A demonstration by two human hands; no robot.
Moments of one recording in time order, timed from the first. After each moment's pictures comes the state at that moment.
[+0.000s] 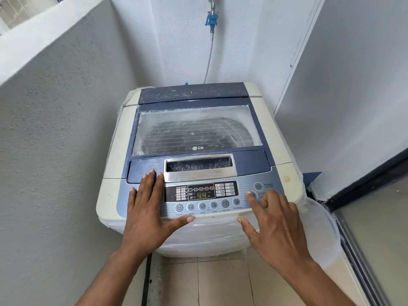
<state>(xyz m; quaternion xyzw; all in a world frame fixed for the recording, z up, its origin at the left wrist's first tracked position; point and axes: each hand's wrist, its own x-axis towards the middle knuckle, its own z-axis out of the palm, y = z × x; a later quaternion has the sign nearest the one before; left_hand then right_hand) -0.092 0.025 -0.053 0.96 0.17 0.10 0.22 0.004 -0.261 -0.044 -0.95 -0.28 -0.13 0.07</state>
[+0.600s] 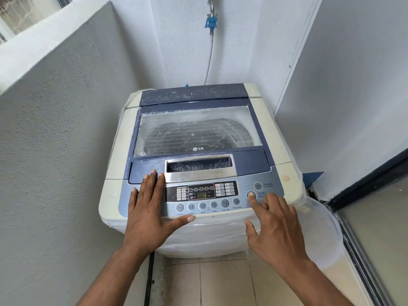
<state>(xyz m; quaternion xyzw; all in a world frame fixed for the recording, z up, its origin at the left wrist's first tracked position) -0.091 0.027 -0.058 0.96 0.17 0.09 0.20 0.002 -0.264 -0.056 -0.95 -0.26 -0.11 0.12</state>
